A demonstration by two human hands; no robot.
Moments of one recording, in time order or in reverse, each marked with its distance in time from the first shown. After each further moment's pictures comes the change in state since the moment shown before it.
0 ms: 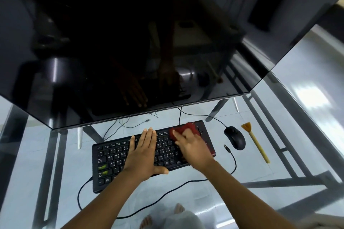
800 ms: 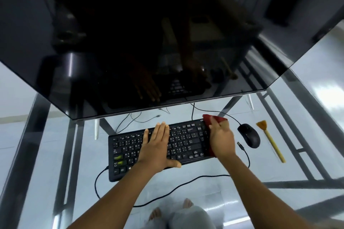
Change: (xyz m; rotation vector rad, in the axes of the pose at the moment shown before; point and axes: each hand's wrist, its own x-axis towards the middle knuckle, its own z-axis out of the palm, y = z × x) left_hand -0.001 -0.001 0.000 -0.019 0.000 0.006; right_hand 0.002 0.027 -0.010 0.129 0.216 0.394
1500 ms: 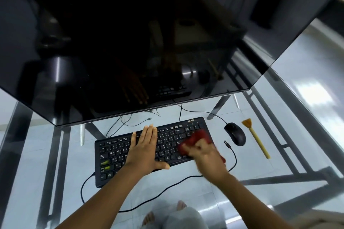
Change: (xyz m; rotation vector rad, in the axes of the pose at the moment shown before) left_hand 0.002 0.002 0.001 0.020 -0.017 -0.013; right_hand -0.055 0.024 -0.004 -0.094 -0.281 -0.411
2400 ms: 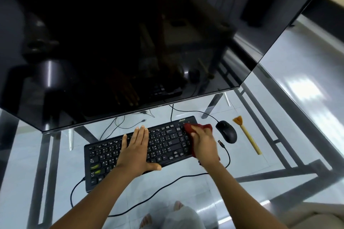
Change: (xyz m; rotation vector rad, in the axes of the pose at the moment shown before) left_hand 0.000 0.002 -0.002 0.023 -0.019 0.000; right_hand 0.032 0.005 -0.012 0.179 0.250 0.418
